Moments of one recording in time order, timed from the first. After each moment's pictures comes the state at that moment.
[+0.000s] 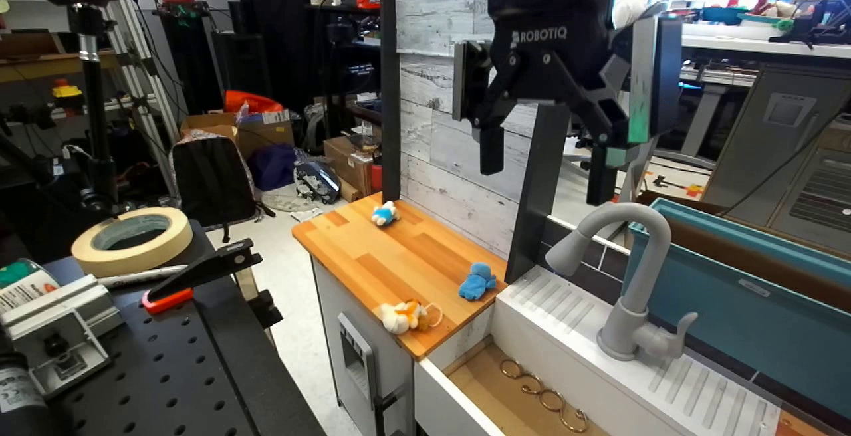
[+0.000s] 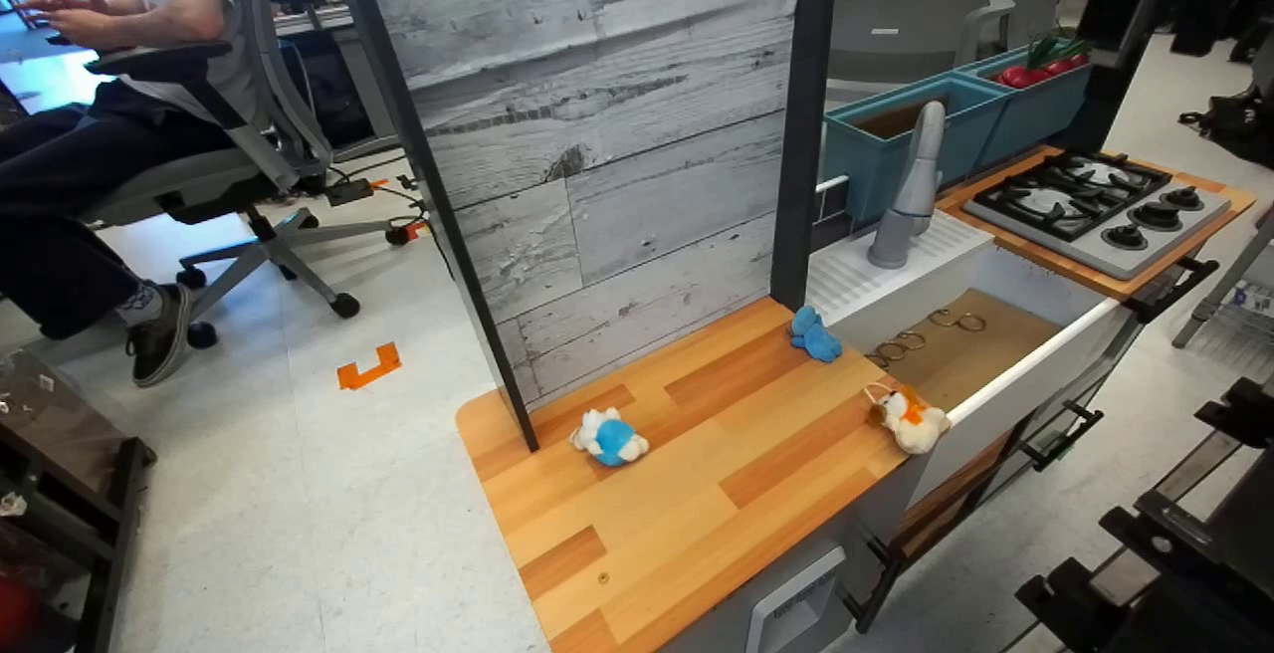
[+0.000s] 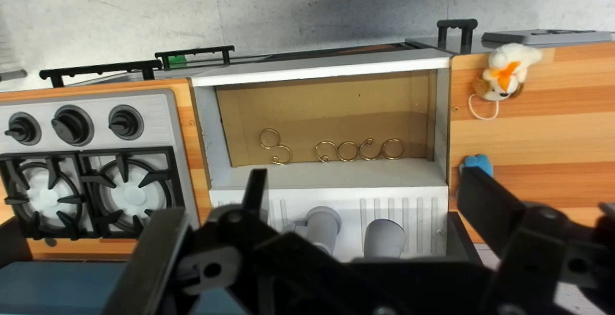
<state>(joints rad) -0.06 0.20 -0.05 -2.29 -0.27 2.47 0.14</state>
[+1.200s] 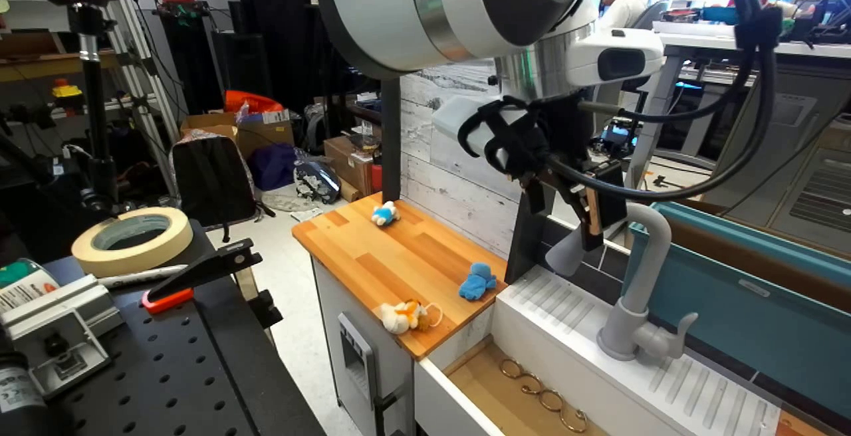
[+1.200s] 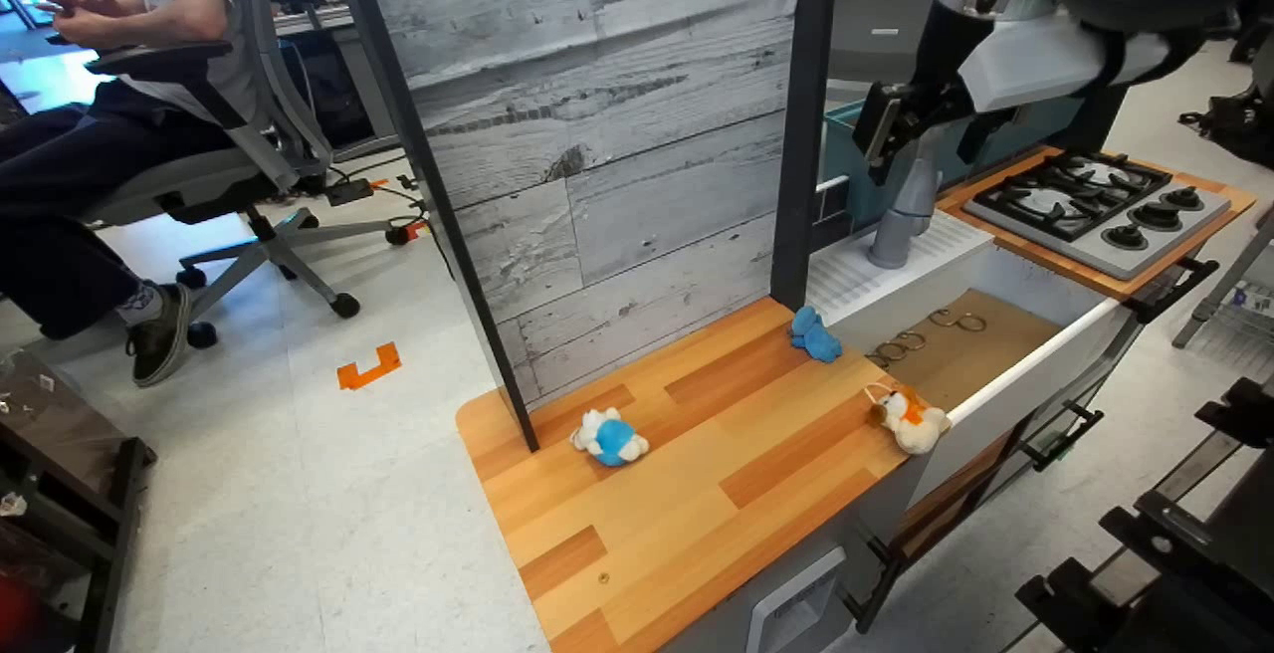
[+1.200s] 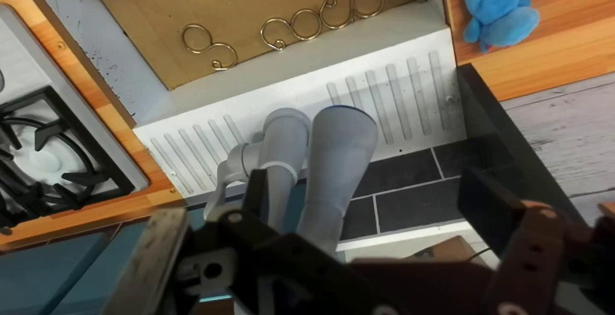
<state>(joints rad) 0.17 0.65 -0.24 -2.03 -0.21 2.91 0.51</state>
